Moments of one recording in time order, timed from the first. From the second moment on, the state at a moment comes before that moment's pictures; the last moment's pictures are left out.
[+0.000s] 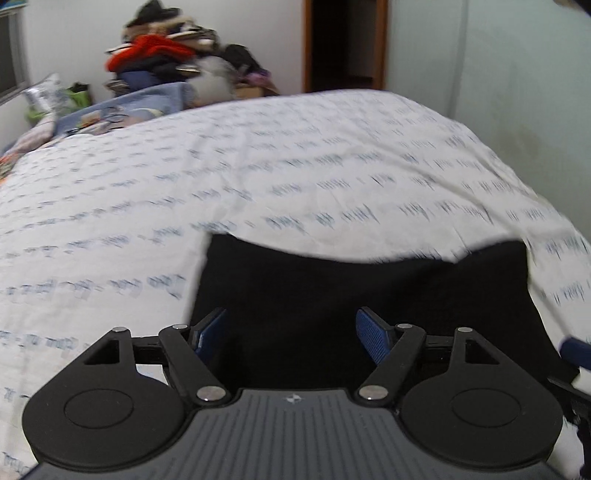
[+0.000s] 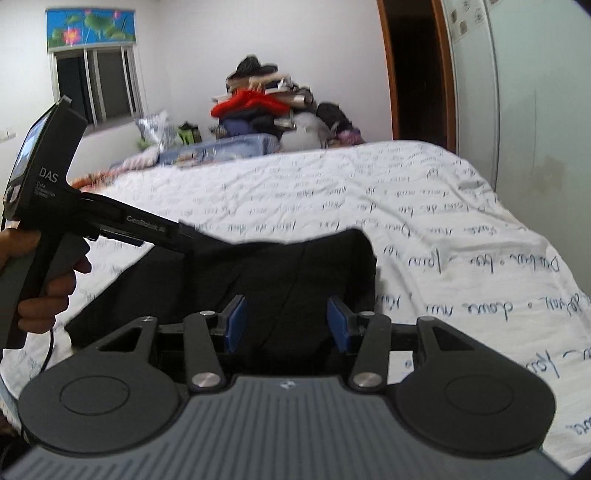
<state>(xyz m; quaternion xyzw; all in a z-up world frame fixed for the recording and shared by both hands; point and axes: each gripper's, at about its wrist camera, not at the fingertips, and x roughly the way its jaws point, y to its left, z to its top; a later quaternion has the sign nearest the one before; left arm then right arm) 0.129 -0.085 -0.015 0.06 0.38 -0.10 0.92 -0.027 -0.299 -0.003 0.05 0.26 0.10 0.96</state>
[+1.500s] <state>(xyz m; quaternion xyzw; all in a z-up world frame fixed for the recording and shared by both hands) 0.161 -0.052 -0.015 0.05 0.39 -0.08 0.92 0.054 -0.299 -0.006 -0.05 0.30 0.07 0.95</state>
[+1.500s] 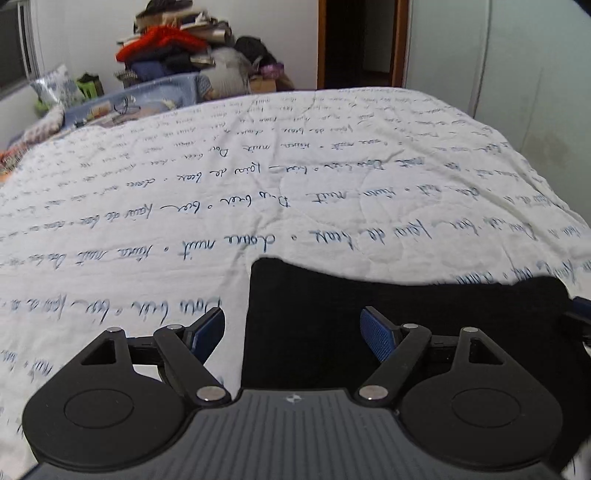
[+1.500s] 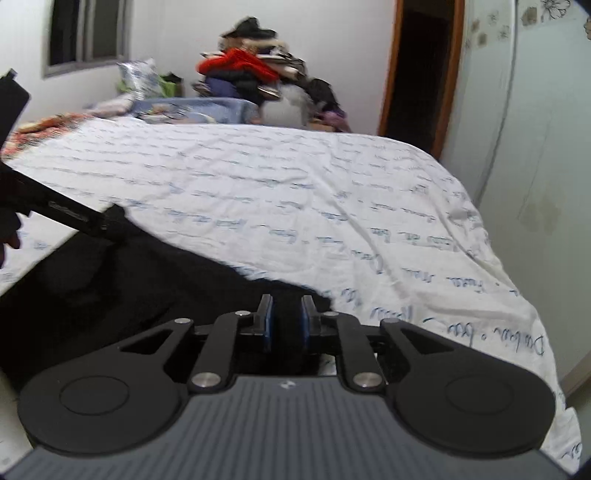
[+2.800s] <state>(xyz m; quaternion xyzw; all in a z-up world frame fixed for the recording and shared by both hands) 0.066 -0.046 -0.034 0.07 0.38 -0.05 0.92 -0.029 -0.246 -0.016 -0.09 0.29 0.06 0.95</state>
